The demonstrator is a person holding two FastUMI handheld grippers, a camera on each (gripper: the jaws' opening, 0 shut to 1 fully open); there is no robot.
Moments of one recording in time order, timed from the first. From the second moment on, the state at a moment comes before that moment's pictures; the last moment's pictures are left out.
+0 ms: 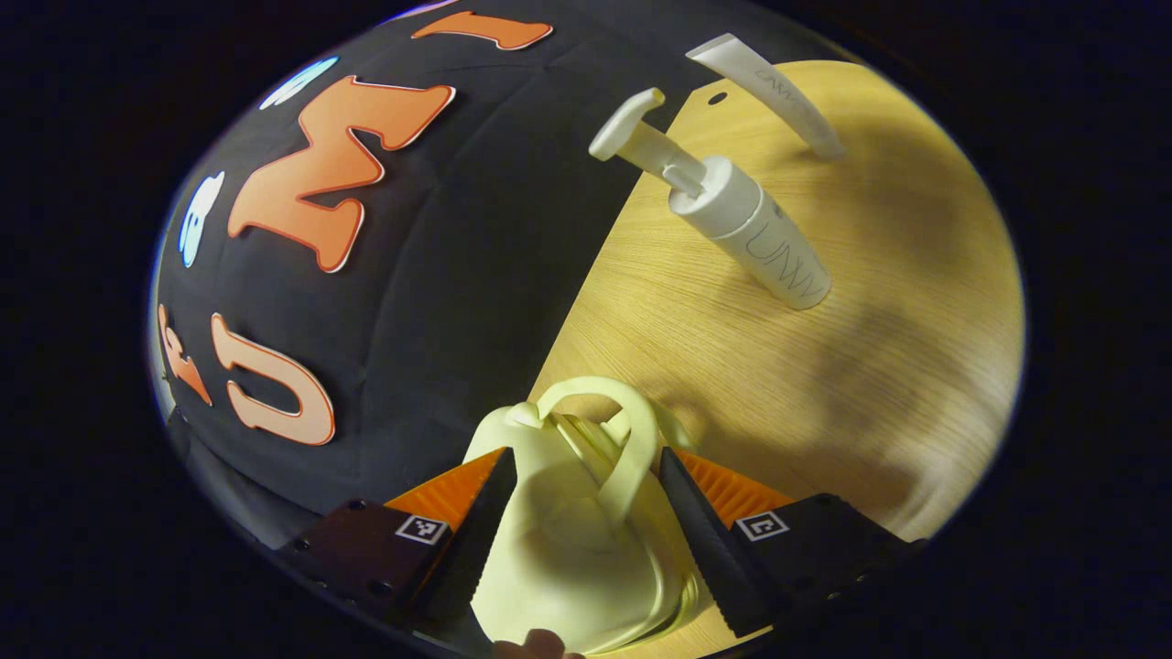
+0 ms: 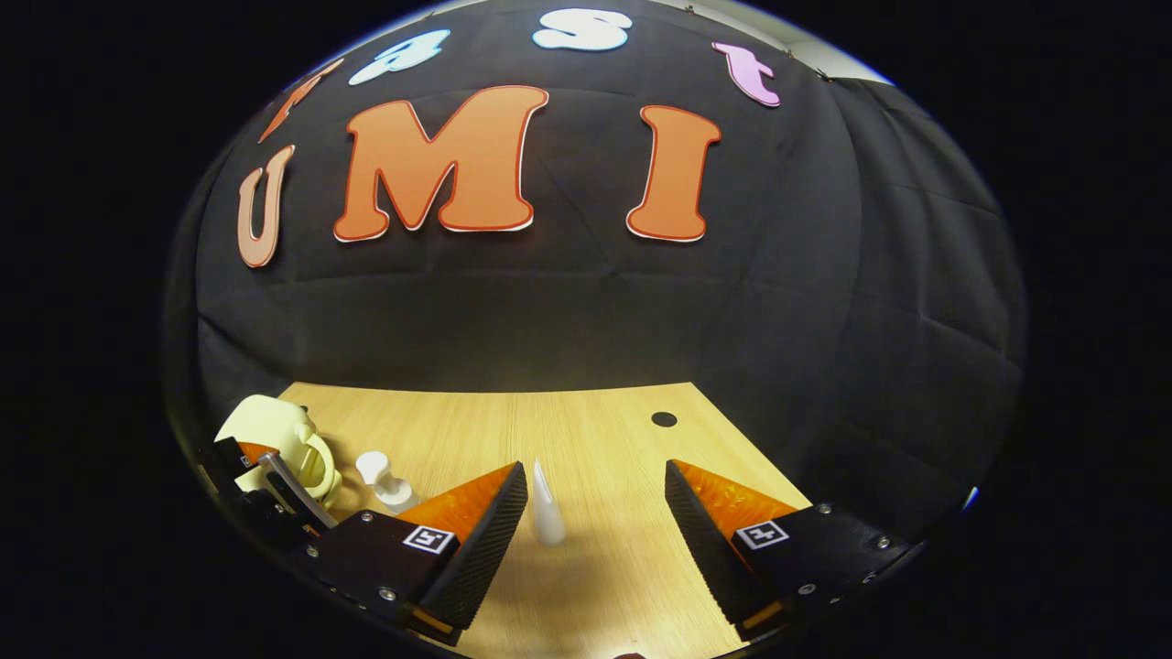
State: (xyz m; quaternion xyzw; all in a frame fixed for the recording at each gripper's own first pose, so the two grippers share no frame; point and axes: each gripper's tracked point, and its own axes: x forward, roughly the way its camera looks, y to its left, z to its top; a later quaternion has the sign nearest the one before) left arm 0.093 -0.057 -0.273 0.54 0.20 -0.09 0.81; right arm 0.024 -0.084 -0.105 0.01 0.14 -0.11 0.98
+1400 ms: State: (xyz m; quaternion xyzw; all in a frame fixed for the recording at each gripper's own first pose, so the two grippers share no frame) left arm 0.071 -0.071 -0.156 0.16 0.27 -0.17 0.93; right arm 0.012 -0.048 -0.056 0.05 0.10 -0.06 0.99
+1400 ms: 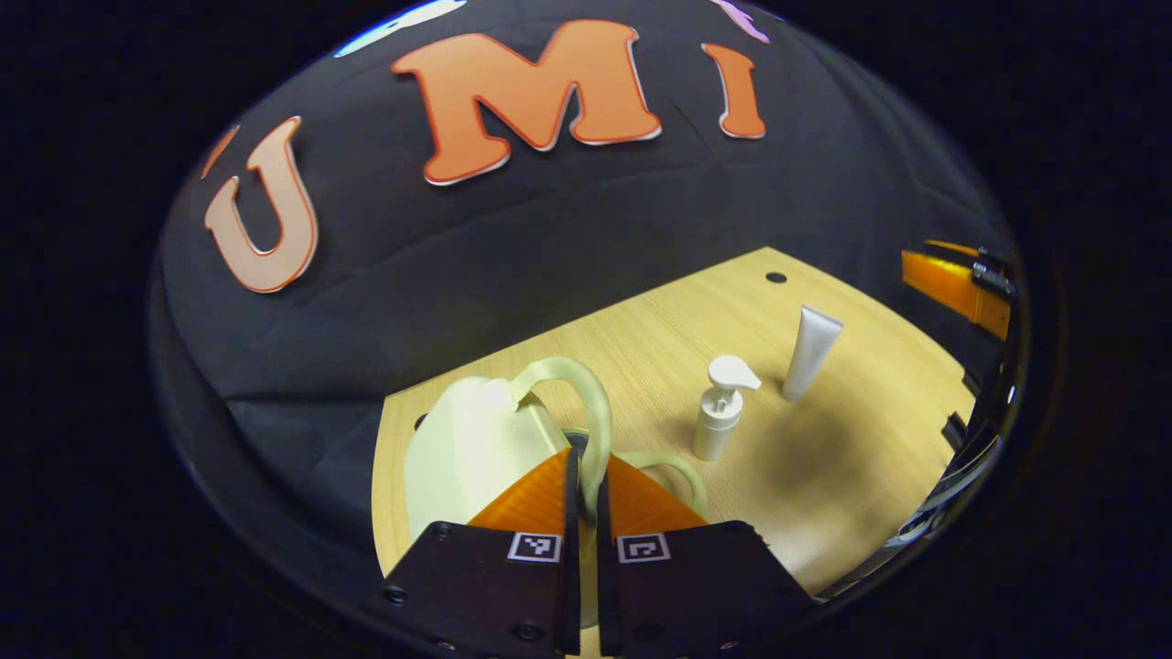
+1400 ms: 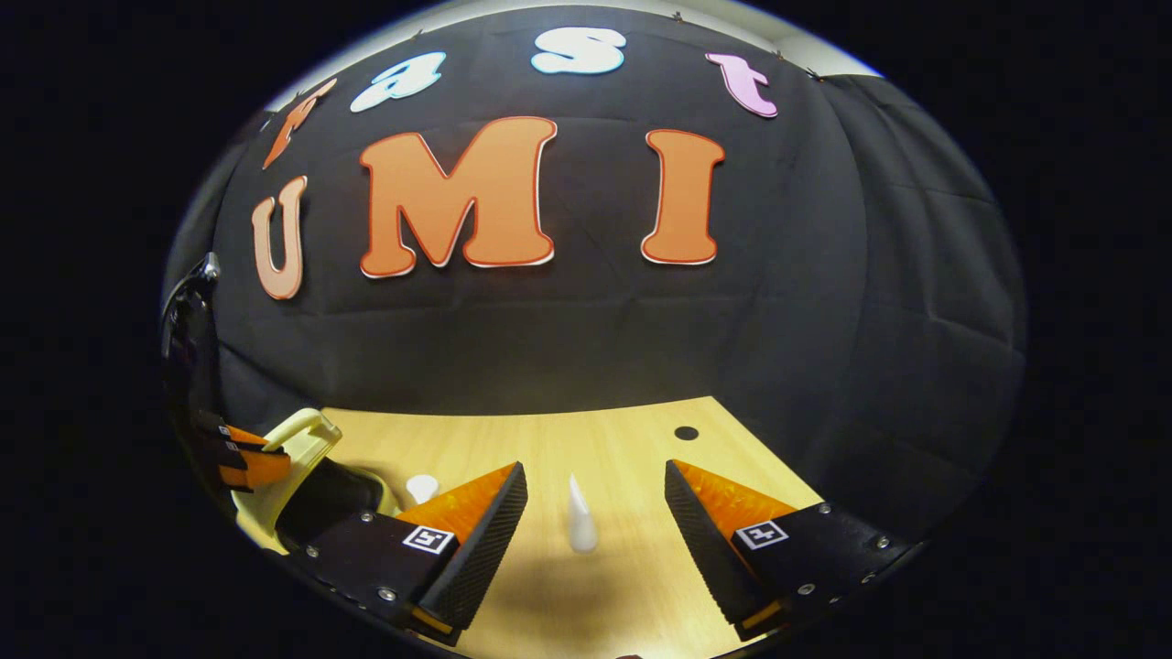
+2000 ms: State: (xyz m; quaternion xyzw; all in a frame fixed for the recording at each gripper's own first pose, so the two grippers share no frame) left arm 0.082 0.144 -0.103 0.02 0.24 -0.15 0.96; right arm 0.016 0.043 -0.021 0.04 0.07 0.00 1.00
